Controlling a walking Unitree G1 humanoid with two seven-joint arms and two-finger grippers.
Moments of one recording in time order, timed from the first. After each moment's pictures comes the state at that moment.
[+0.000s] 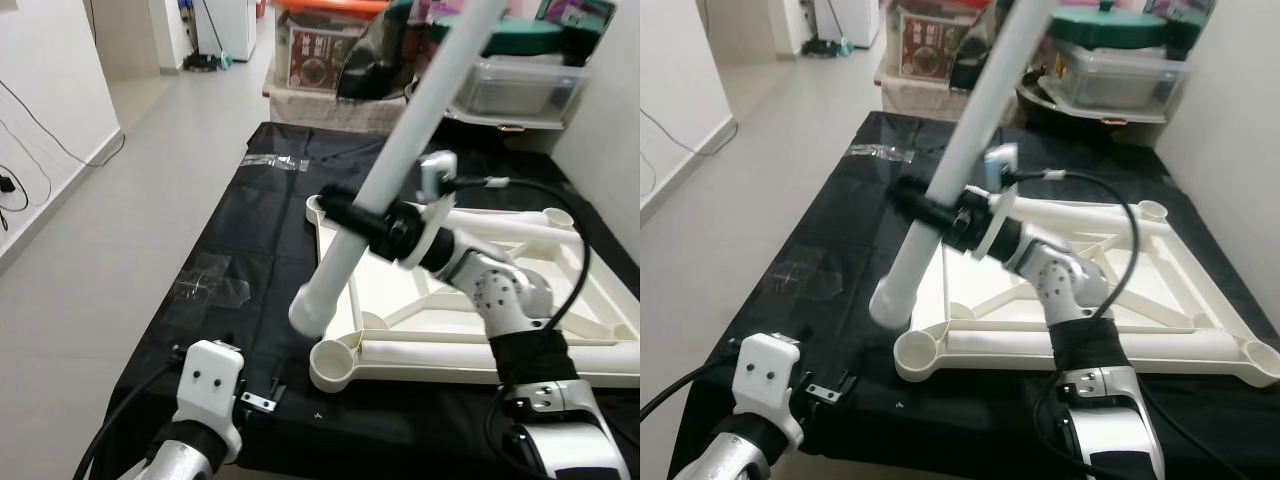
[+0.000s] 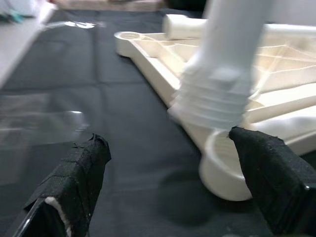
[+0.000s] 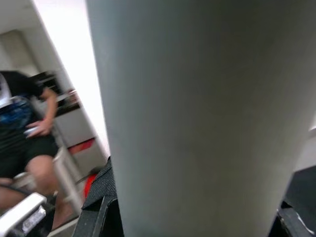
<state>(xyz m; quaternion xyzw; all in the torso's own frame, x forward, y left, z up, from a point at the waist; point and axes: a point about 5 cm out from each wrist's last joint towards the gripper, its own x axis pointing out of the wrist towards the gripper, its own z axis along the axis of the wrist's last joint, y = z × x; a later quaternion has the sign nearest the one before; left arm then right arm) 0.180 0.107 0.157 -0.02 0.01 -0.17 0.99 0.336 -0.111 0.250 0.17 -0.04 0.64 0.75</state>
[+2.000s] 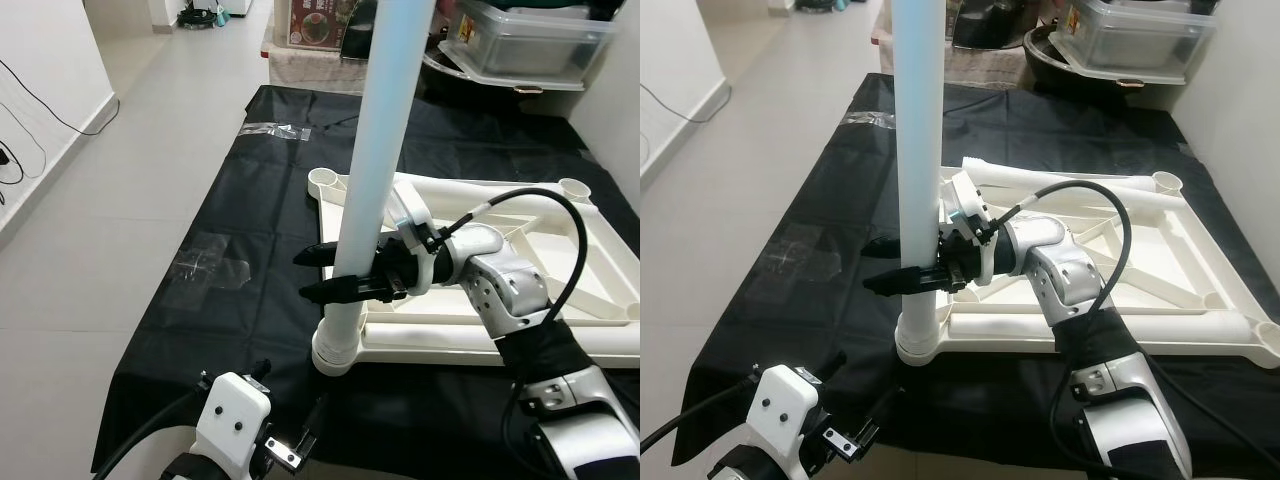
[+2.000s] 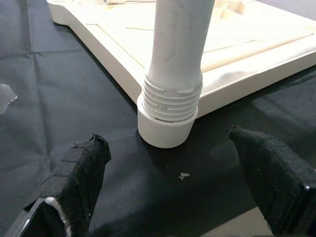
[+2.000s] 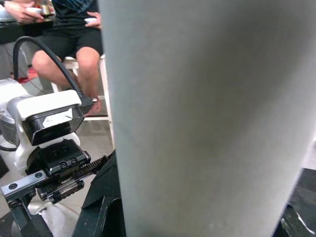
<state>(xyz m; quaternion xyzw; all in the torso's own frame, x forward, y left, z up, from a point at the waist) 0.151 0.099 0.154 0.01 0.04 -0.25 0.97 0.310 -0.102 0.249 -0.08 -0.05 0.75 0.66</state>
